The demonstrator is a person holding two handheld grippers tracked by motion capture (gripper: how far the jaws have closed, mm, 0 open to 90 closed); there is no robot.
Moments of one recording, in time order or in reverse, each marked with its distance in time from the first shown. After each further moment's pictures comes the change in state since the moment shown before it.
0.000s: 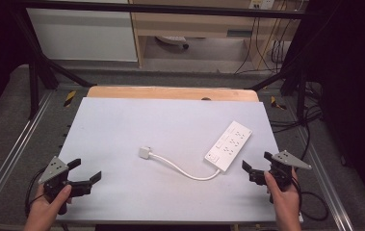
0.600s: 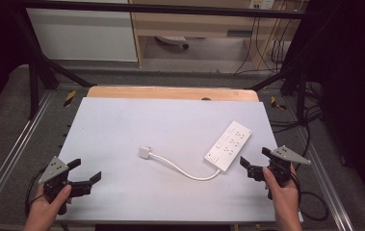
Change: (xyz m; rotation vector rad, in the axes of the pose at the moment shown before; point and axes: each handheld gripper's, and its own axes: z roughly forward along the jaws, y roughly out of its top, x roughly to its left) left arm 0.000 0.000 0.000 0.001 0.001 0.004; right arm 0.007 0.017 0.001 -0.015 0.024 -0.003
